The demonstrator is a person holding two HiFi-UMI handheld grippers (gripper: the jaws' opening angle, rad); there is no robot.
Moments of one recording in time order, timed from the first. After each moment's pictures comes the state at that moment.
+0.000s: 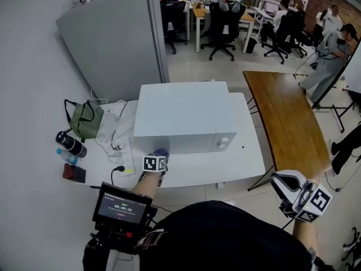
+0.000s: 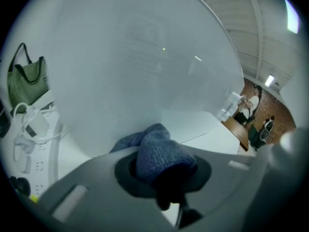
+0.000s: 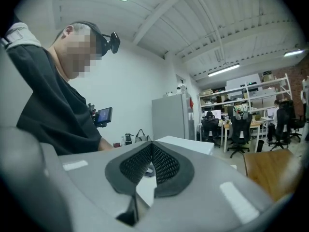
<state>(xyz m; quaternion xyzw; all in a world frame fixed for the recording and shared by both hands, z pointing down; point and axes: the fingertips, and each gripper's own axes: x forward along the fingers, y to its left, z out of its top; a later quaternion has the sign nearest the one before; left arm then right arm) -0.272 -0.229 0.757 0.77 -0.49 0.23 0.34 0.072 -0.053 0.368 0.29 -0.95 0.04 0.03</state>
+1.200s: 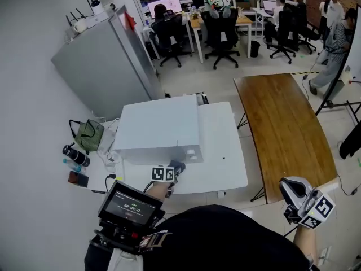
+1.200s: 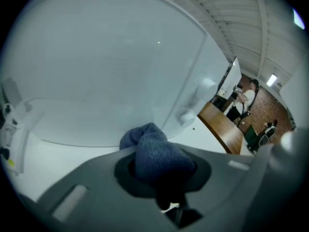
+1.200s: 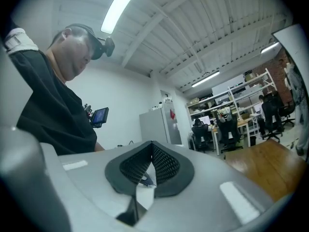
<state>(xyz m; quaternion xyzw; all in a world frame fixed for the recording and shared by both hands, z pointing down) -0.084 -0.219 0.737 0.75 -0.48 0.25 0.37 0.308 -0.075 0.389 0.33 -0.94 0.07 -0.06</state>
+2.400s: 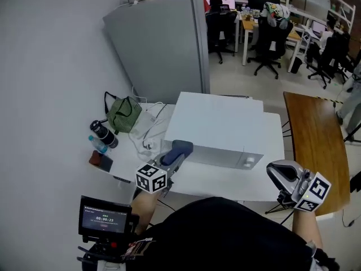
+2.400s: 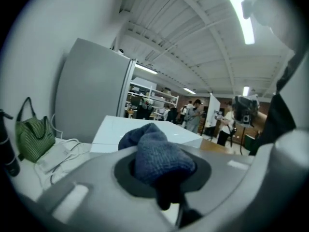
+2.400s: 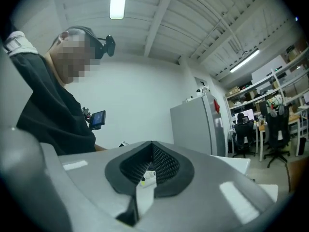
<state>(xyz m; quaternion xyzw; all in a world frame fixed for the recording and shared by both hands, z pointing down) -0.278 -0.181 0.513 0.85 -0.50 0.06 0.16 0.002 -0.150 0.357 0.13 -0.99 0.04 -0.04</state>
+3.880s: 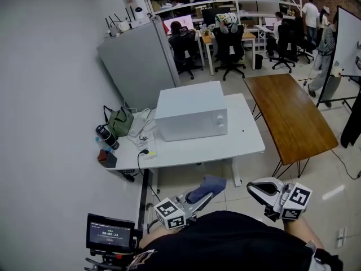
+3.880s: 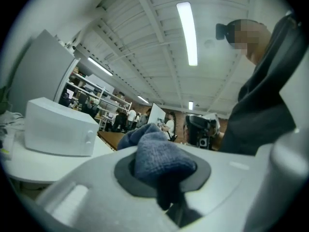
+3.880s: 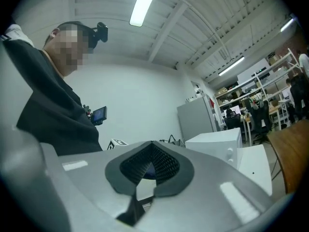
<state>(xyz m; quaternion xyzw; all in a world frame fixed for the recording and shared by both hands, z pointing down) -0.030 0.203 0.466 0.96 -0.25 -0.03 0.14 0.081 0.207 0.399 0.18 -0.98 0.09 -0.06</state>
